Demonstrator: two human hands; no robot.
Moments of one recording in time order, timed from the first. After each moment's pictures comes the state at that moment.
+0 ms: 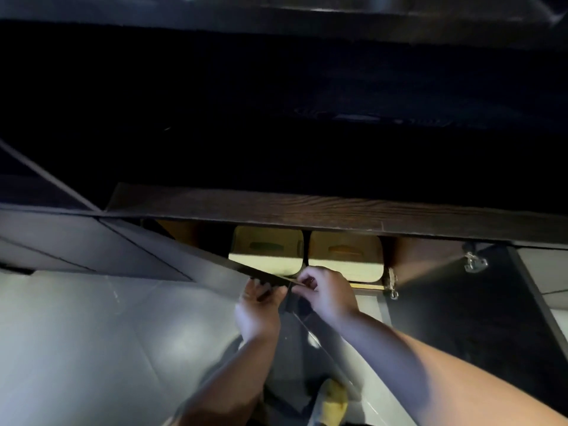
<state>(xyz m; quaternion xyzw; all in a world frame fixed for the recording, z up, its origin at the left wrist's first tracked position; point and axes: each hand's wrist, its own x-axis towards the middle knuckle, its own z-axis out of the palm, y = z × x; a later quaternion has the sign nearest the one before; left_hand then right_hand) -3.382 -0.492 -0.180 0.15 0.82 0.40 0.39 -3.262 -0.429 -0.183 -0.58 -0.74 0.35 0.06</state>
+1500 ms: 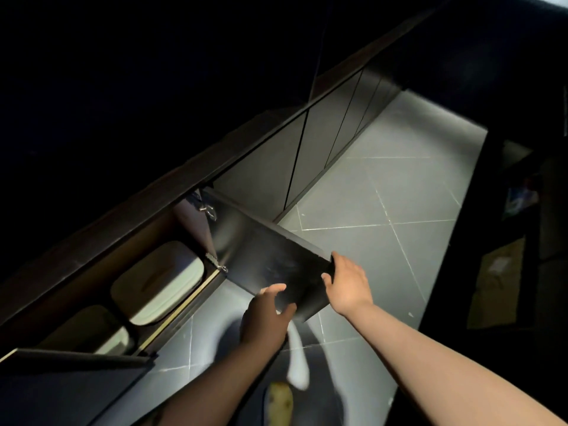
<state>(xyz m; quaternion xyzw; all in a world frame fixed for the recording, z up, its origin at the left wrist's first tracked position) -3.076 -0.549 -0.173 0.76 0.44 0.05 0.48 -2.910 -0.621 -0.167 -0.93 -0.32 0.18 0.09</state>
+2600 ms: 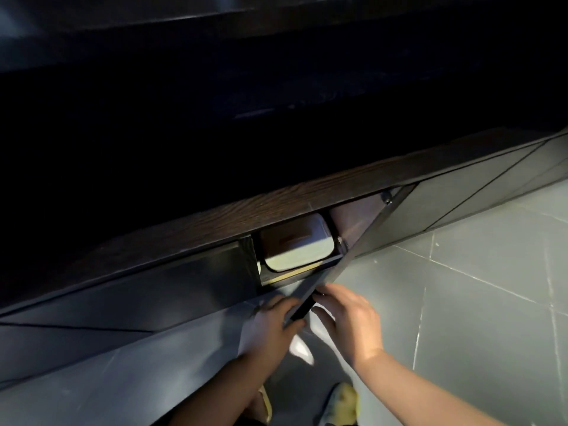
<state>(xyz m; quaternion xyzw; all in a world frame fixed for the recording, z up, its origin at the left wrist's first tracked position) -3.358 -0.492 -0.190 0.72 0.59 0.07 0.36 -3.190 -0.520 -0.188 -0.68 -0.70 0.07 0.23</state>
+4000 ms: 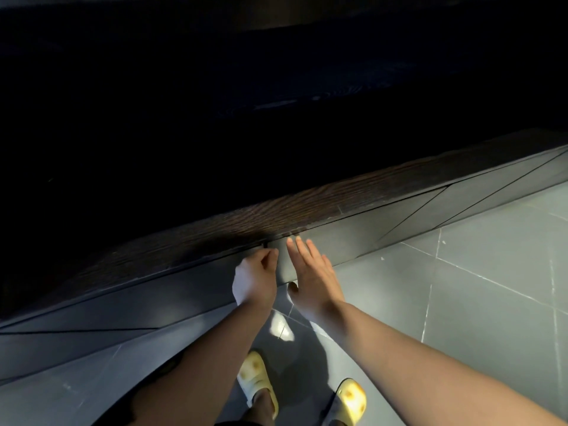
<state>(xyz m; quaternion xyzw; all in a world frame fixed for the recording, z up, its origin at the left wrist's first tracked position) -3.392 -0.391 -0.197 0.52 0.74 0.22 0.37 -3.273 -0.416 -0.195 -0.68 -0.68 0.26 0.03</state>
